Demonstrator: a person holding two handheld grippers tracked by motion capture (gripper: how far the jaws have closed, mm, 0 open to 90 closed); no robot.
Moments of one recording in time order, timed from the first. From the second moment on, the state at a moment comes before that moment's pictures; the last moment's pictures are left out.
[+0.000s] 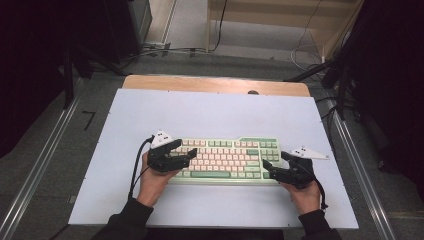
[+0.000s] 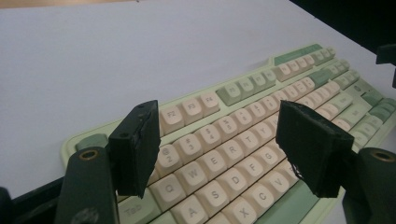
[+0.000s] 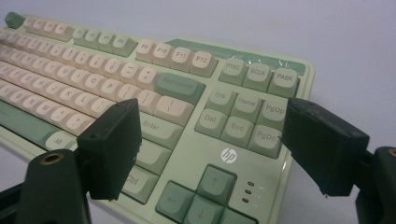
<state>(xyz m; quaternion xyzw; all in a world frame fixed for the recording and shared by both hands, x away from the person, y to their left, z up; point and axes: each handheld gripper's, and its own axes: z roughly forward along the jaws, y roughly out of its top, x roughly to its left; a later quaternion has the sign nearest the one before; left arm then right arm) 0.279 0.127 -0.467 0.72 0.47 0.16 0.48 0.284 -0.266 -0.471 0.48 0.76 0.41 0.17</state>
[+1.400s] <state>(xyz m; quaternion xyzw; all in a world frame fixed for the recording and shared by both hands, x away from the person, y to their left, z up) 0.270 0.143 -0.488 0.76 0.47 0.12 0.43 0.284 -0.265 -0.472 0.47 0.77 0.40 0.17</state>
